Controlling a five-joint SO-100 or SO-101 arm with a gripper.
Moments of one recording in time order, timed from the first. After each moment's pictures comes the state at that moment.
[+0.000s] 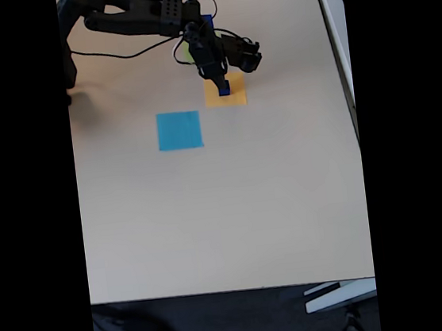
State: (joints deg) arm 8.0 56.7 62.3 61.2 83.0
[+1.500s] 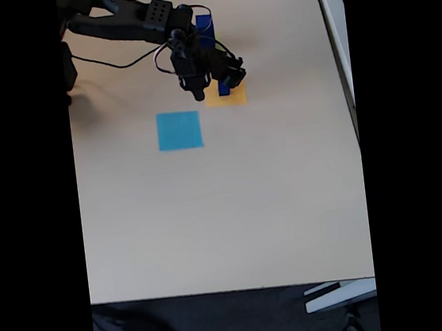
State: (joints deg) arm 17.9 65.1 67.9 76.1 71.0
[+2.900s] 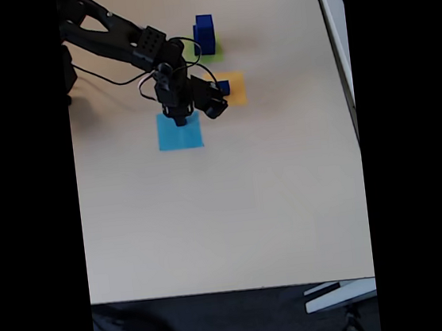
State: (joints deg) arm 25.3 66.6 79.3 70.9 65.7
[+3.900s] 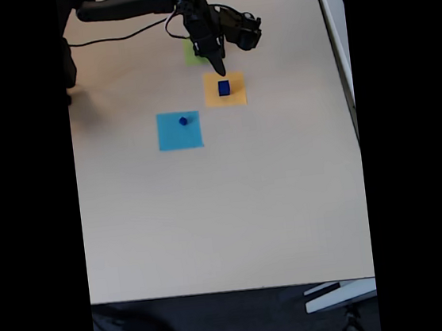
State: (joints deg) arm 5.2 61.2 54.7 70.6 92.8
